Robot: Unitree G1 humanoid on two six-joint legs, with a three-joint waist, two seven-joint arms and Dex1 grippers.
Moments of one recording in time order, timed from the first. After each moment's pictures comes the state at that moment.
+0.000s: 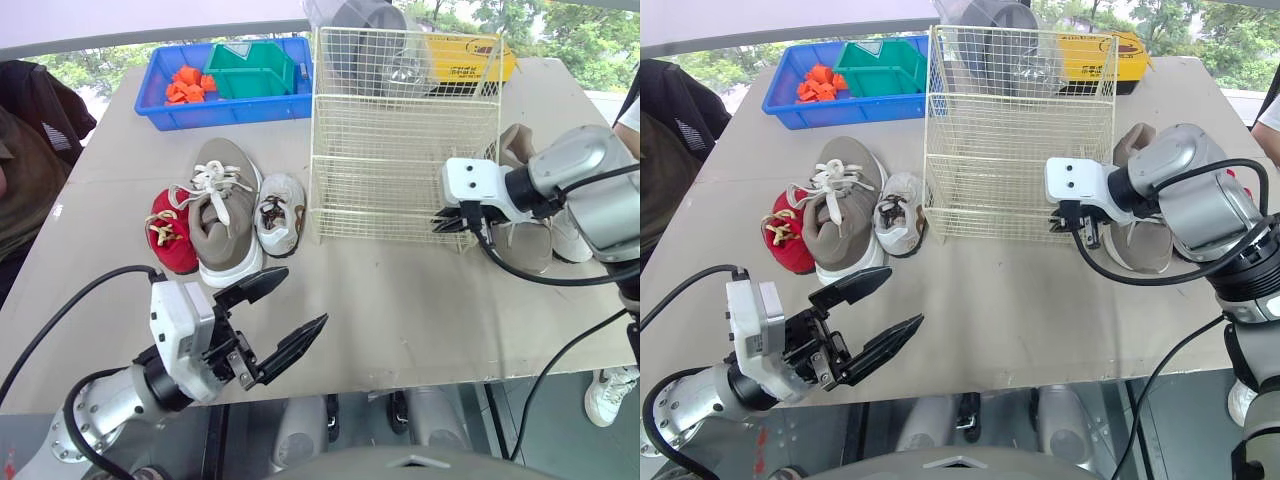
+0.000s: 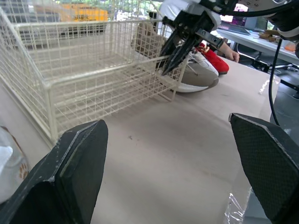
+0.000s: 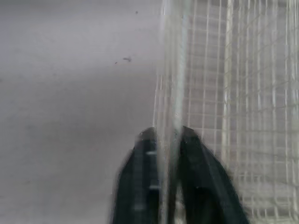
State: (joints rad) left arm 0.58 0.64 0.34 -0.97 -0.85 0.36 -0.61; right arm -0.85 -0.81 0.35 -0.12 0.07 0.57 1.42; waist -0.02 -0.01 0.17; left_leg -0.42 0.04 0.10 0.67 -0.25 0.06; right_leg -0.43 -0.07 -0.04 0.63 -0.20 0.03
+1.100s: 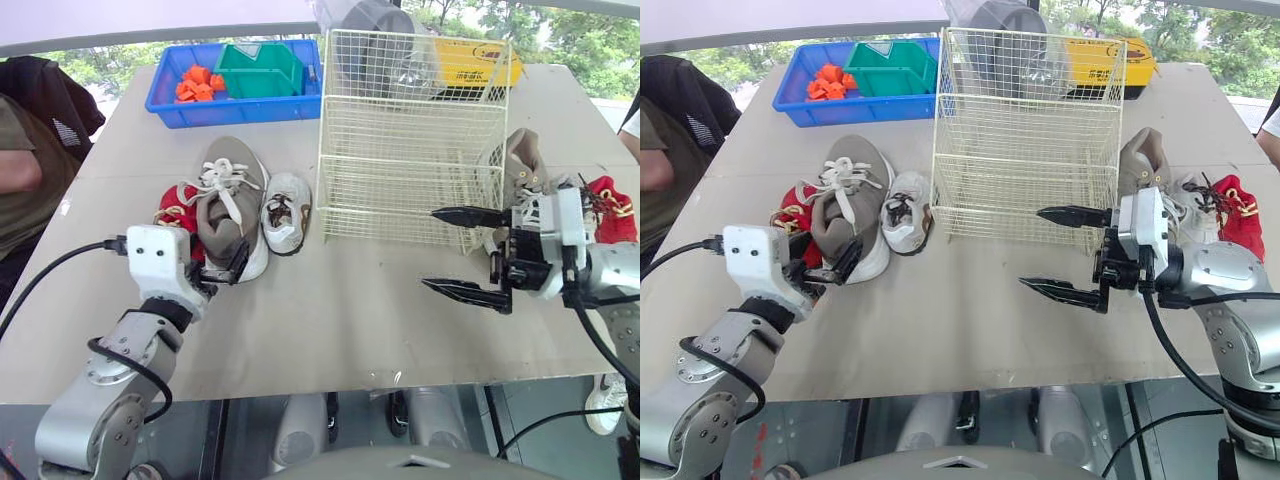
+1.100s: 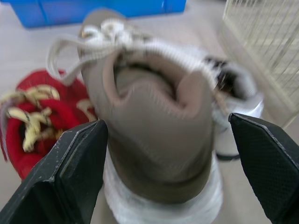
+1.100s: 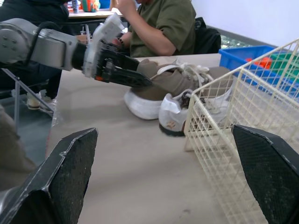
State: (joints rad) left arm 0.19 0.57 0.29 -0.71 -0.62 0.67 0.02; right arm -0.17 -0.67 -0.18 -0.58 0.69 0.53 1.08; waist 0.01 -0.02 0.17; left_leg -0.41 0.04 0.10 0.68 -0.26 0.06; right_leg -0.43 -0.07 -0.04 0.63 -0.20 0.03
